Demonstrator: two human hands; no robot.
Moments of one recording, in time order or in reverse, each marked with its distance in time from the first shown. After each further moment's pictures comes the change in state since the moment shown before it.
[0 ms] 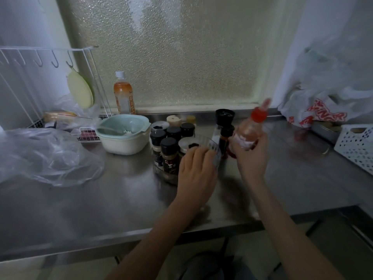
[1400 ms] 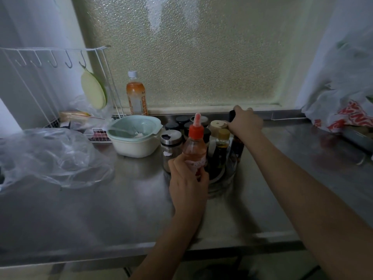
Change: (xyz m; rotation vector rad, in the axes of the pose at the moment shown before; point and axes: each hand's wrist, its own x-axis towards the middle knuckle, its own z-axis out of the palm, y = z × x) left_hand -0.006 -0.022 0.000 -0.211 0.019 -0.681; right_hand 0.114 -0.020 0.089 -0.989 -0.426 -0.179
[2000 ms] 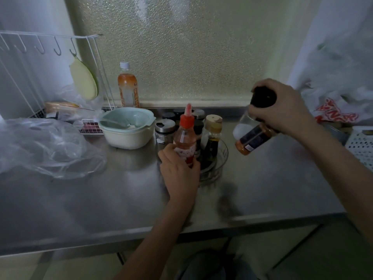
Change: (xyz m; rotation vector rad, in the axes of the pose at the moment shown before) left_hand 0.003 -0.005 -0.002 -0.044 -0.030 -0.103; right_hand -0.093 0.039 -0.113 0.396 0.162 -0.220
